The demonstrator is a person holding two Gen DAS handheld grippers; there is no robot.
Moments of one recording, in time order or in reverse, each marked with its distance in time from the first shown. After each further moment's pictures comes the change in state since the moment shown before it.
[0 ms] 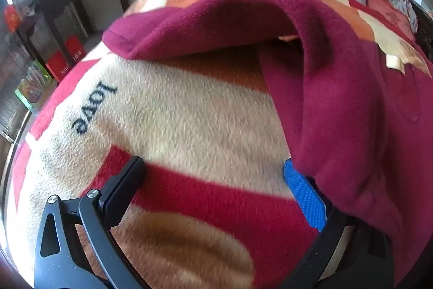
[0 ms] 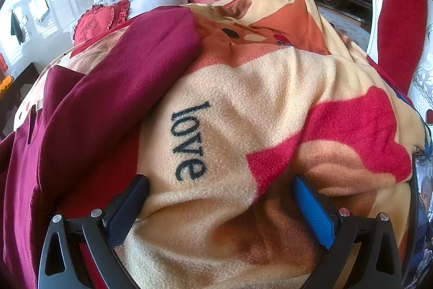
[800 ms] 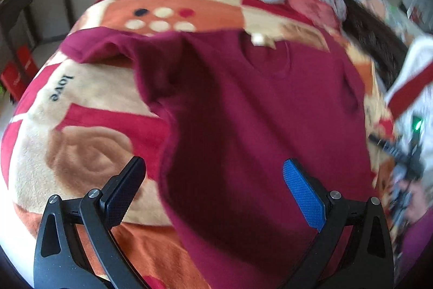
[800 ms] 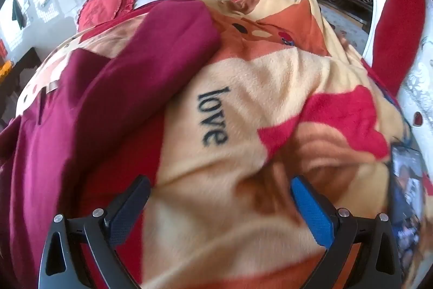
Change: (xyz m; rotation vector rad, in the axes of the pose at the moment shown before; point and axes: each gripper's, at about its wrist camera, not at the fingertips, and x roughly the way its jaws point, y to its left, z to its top) left arm -0.128 -0.069 -0.062 0.160 -0.003 -0.301; right arm -0.037 0.017 -0.006 -0.054 0.081 -0.023
